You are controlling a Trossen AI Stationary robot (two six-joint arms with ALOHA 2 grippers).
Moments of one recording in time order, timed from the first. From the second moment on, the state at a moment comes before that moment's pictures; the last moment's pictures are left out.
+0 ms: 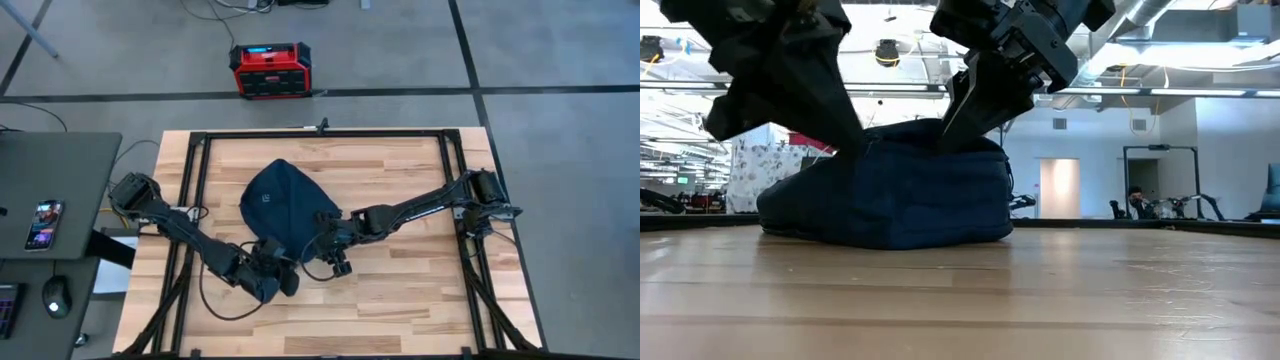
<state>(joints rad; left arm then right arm) -0.57 1.59 0.93 -0.28 -0.64 -1.37 0.18 1.89 1.32 -0.28 0.03 -0.21</state>
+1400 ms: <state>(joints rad) -0.52 1.61 0.88 -0.21 -0.72 -1.35 0.11 1.93 1.32 -0.25 0.03 -0.32</state>
